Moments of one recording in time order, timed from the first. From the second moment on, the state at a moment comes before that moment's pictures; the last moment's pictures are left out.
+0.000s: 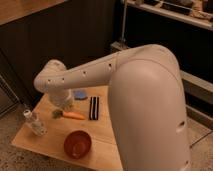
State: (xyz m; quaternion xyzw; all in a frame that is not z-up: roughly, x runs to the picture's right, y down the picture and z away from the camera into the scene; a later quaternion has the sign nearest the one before) arm -0.199 0.098 0.726 -0.23 0.18 0.58 0.76
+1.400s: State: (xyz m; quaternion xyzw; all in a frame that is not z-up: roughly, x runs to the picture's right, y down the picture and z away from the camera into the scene) arm -0.323 0.133 0.721 -0.19 0.11 0.46 0.86
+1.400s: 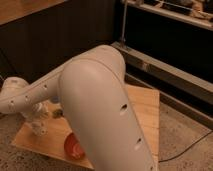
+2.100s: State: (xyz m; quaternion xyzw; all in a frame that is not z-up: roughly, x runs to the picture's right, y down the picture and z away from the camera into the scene) arm -0.338 0.134 0.698 -0.22 0.02 0.46 0.86
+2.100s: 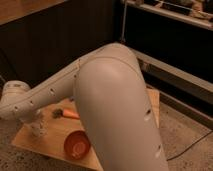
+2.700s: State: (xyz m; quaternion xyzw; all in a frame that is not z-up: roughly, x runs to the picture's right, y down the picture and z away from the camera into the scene) arm -0.368 0.141 0.715 -0.22 -0.02 0.44 0.87
